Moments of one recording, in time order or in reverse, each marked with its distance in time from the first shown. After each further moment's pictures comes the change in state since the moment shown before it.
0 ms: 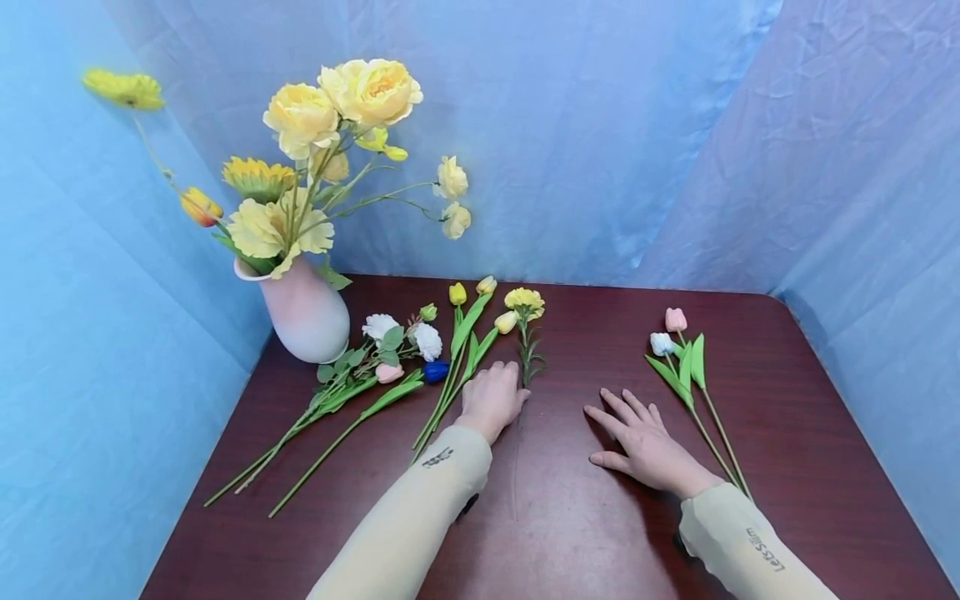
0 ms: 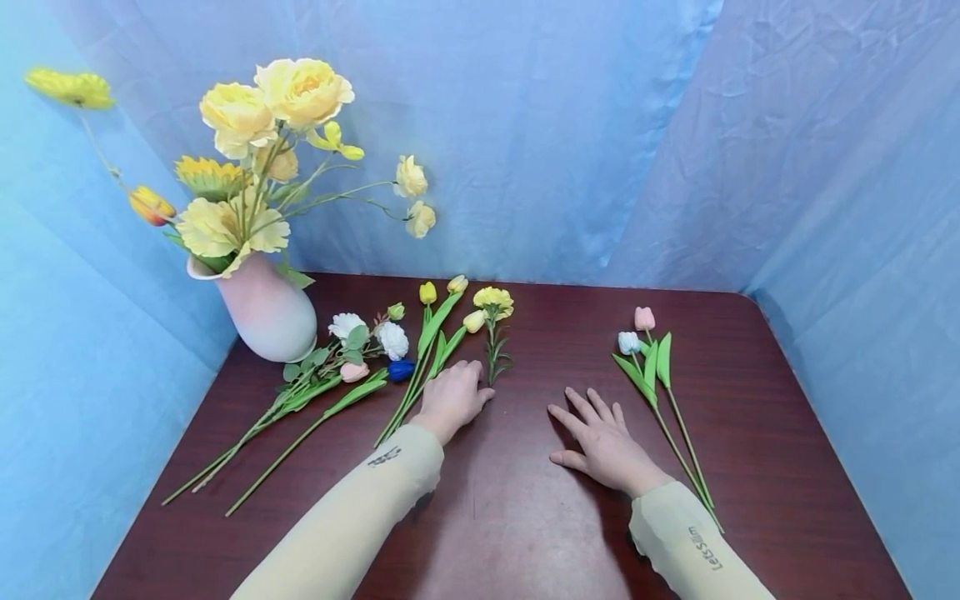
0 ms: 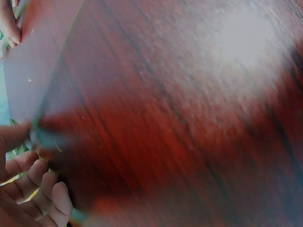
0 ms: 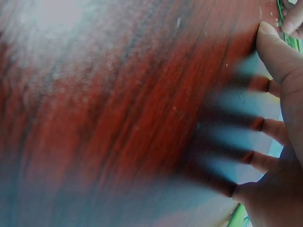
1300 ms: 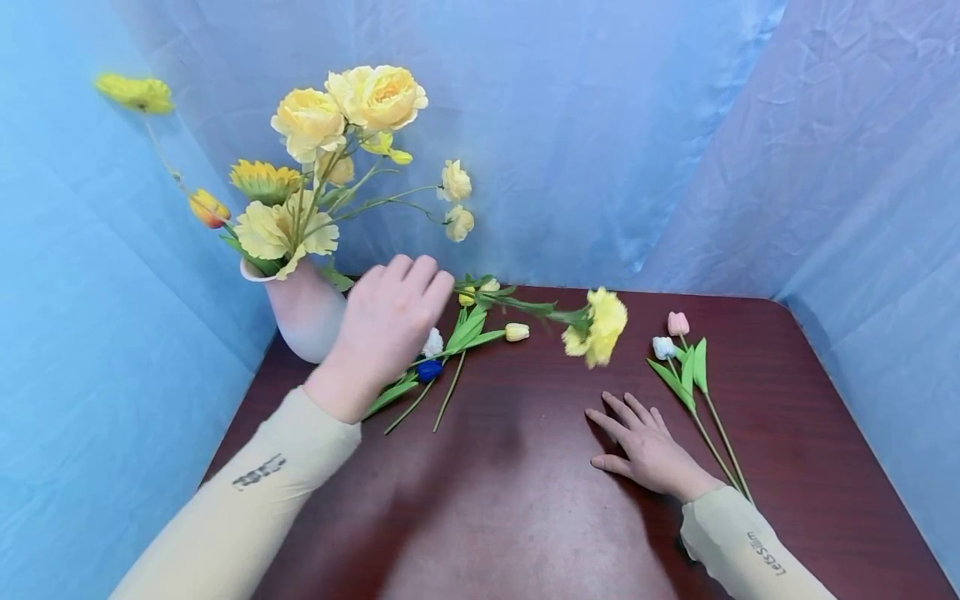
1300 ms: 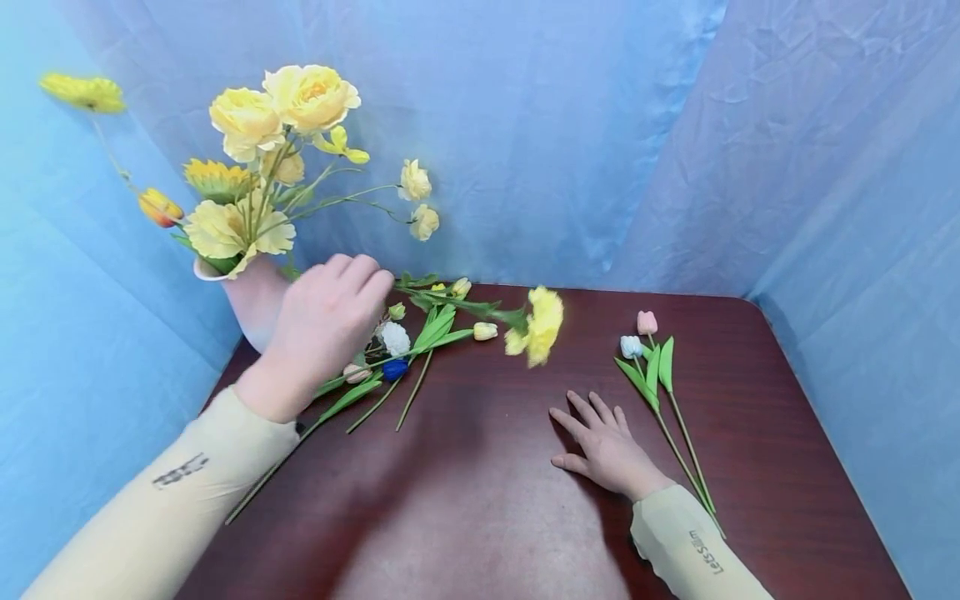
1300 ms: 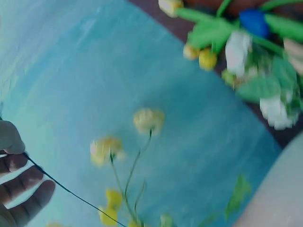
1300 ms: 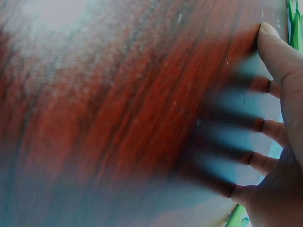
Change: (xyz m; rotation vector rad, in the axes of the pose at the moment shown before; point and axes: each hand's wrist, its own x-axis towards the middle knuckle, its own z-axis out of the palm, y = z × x) left_hand -0.050 -0.053 -0.215 0.399 0.914 0.666; right_hand -0.003 -0.005 -0.006 -0.003 -0.019 0.018
